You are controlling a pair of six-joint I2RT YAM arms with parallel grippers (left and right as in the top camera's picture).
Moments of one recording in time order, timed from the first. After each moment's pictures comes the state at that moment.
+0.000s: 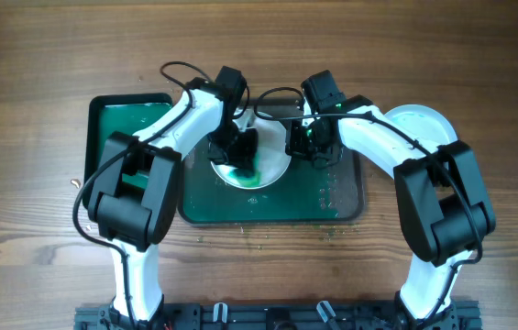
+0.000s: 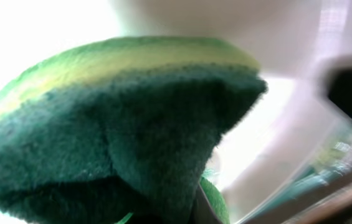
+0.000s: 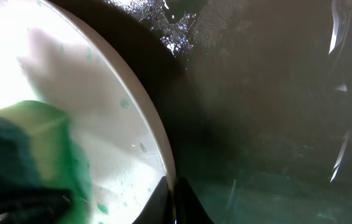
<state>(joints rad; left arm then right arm) -0.39 2.10 1.46 -0.97 0.40 -0.24 0.40 1.99 1.26 -0.59 -0.36 0.54</state>
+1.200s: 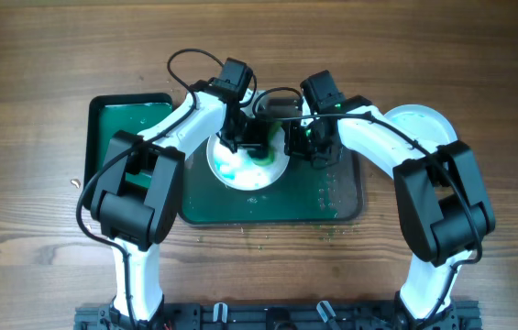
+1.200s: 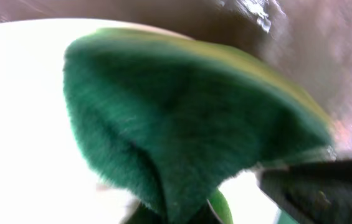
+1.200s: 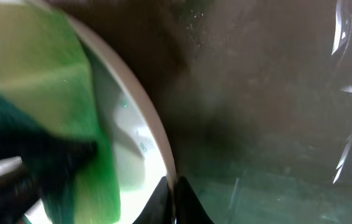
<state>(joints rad) -0.40 2.11 1.45 -0.69 0.38 -0.26 0.40 1.99 1.26 -0.58 -0.37 0.53</state>
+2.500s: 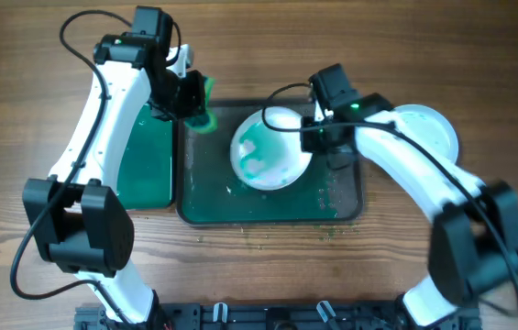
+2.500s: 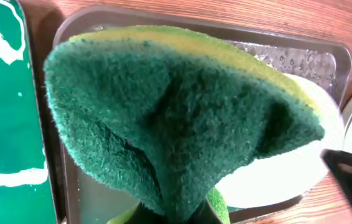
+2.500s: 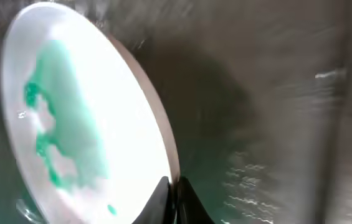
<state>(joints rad) -0.14 1.89 1.70 -1.16 0.31 -0.29 0.42 1.74 1.25 -0.75 -0.03 0.41</state>
